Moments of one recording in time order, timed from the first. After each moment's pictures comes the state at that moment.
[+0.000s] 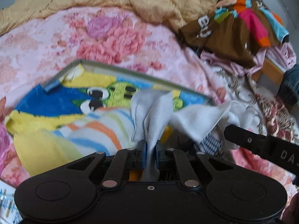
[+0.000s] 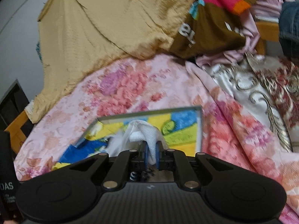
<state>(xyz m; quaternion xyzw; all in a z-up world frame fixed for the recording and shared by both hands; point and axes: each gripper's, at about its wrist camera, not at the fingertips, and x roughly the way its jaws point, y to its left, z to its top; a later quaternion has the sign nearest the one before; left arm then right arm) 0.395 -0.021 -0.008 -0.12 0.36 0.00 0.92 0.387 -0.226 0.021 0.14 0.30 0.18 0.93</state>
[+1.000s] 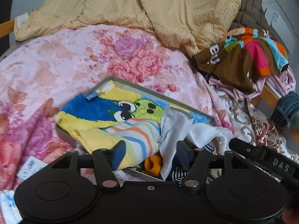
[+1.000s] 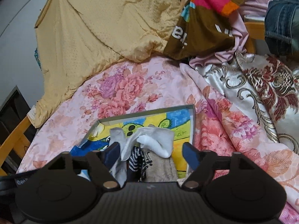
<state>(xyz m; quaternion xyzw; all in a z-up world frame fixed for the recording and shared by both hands) 0.314 0.015 0.053 -0.16 0.31 0.04 0.94 0.356 -0.244 0.038 0.16 0.28 0.17 0.93</state>
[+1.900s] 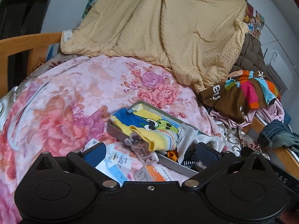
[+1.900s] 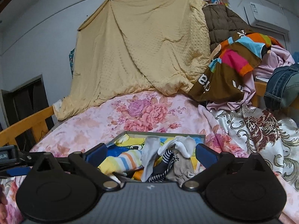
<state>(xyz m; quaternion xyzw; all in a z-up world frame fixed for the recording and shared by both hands) 0.128 0.054 0.080 -0.21 0.20 0.08 0.95 0.206 -0.211 0.085 0.05 0.15 0.20 0.97</state>
